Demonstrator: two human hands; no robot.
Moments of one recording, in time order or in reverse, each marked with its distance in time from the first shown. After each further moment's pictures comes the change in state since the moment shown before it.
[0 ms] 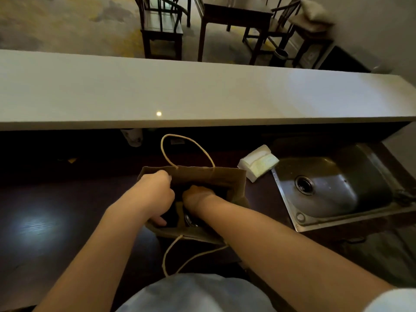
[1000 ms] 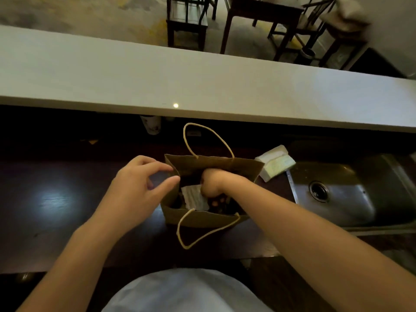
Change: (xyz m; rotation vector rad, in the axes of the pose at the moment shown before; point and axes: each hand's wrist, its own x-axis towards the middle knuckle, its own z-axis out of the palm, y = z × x) left_hand -0.039 -0.061 0.007 -0.255 0.464 0.311; right_hand -0.017 0.019 -0.030 0.391 -0.041 0.020
